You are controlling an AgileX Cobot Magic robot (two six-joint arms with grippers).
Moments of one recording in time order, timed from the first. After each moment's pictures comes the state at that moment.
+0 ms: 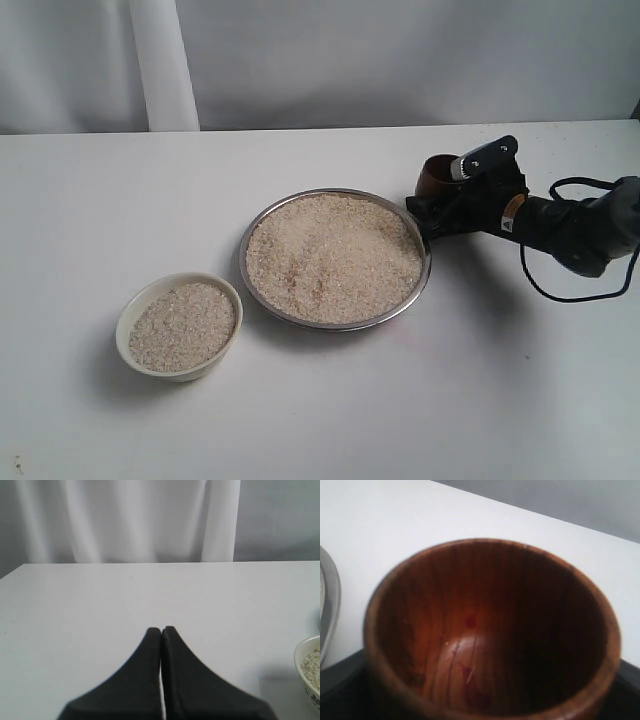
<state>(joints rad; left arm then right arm) -0.01 0.00 0.00 -0.04 0.35 0.04 0.06 2.35 -1.21 -0.71 -0.74 0.30</state>
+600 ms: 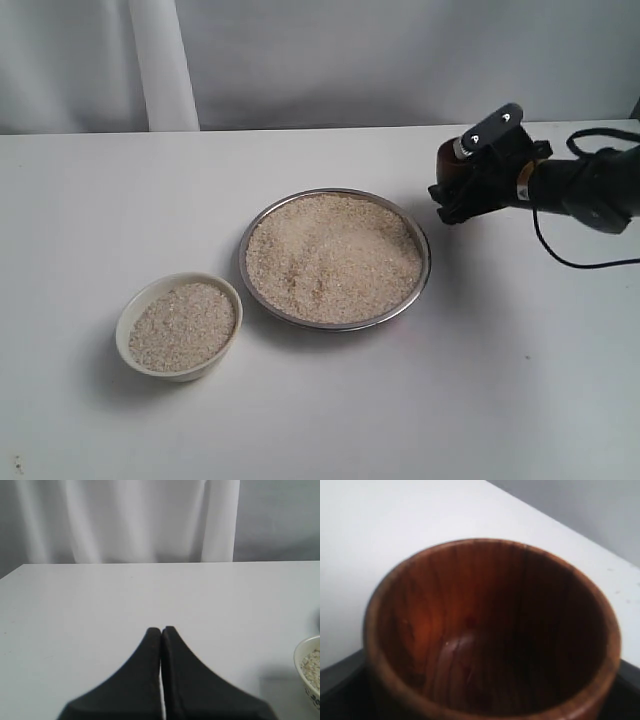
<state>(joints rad) -0.01 0.00 0.00 -0.04 0.35 0.04 0.08 2.17 -1.21 -0.79 -0.40 0.26</state>
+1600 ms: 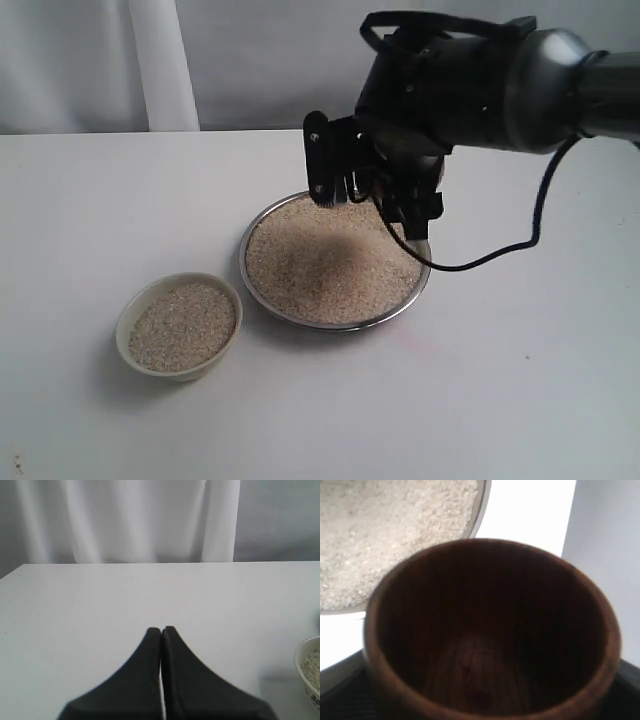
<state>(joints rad) -0.01 0.00 0.00 -0.04 0.35 0.04 0.67 1.94 -1.46 -0.78 0.86 -0.48</state>
